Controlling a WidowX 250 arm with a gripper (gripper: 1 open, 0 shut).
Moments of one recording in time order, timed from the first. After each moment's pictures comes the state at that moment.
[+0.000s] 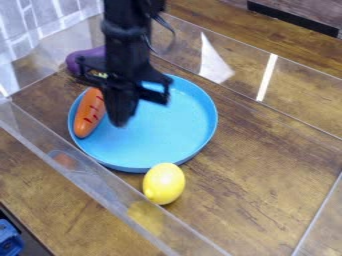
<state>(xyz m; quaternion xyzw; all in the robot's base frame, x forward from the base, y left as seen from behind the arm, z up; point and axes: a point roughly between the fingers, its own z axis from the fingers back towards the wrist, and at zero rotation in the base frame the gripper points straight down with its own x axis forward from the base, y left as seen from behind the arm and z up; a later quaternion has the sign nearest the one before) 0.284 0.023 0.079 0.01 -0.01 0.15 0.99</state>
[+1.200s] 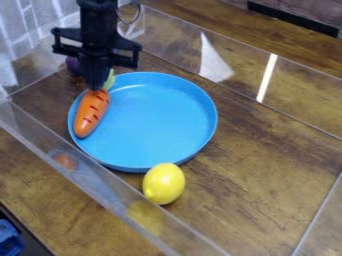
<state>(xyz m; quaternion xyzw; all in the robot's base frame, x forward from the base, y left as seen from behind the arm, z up) 0.322 0.074 0.058 0.06 -0.03 0.20 0.98</state>
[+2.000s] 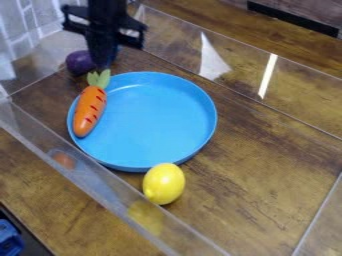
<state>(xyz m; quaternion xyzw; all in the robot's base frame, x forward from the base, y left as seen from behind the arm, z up) 0.335 0.091 0.104 0.06 -0.08 0.15 0.98</state>
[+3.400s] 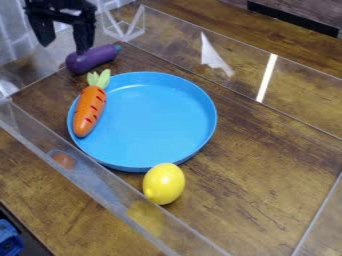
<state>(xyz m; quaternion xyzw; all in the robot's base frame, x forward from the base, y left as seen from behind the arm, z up) 0.338 0.155 0.080 0.04 -0.08 0.11 0.99</state>
